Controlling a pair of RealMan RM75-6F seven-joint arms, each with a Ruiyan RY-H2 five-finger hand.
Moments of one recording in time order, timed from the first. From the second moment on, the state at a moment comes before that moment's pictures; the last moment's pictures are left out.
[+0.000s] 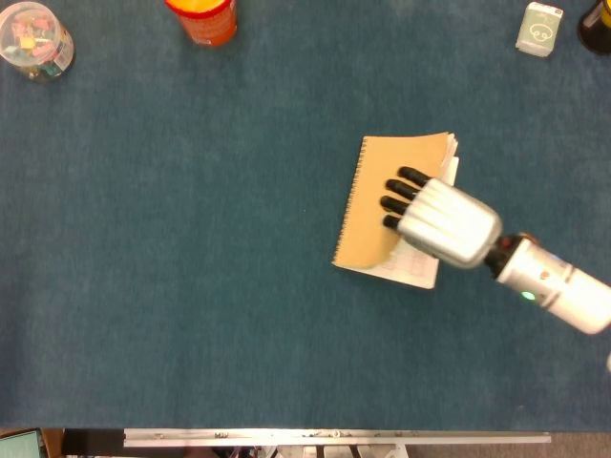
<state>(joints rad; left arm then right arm) -0.01 -1.00 0.00 -1.72 1.50 1.52 0.04 0.70 -1.45 0.00 -1.45 -1.80 1.01 -0.27</state>
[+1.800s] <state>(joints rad) 0.00 -0.97 0.02 -1.75 1.52 1.51 0.02 0.79 -1.45 -0.04 -1.36 -1.92 1.13 -0.20</state>
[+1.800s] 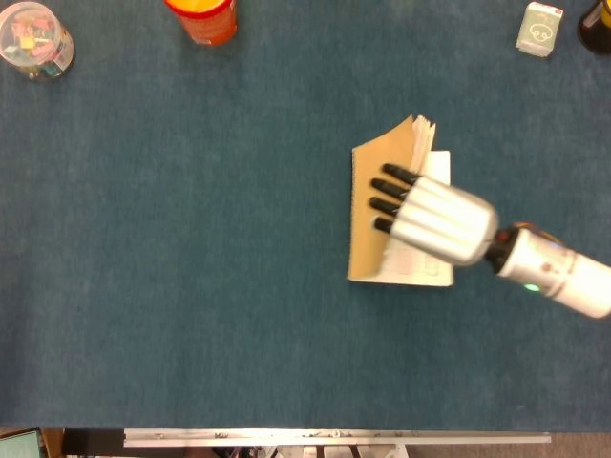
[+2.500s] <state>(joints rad) 0.01 -0.96 0.02 -1.77 1.52 1.51 0.01 0.93 -1.71 0.03 -1.15 -1.89 1.04 -0.18</state>
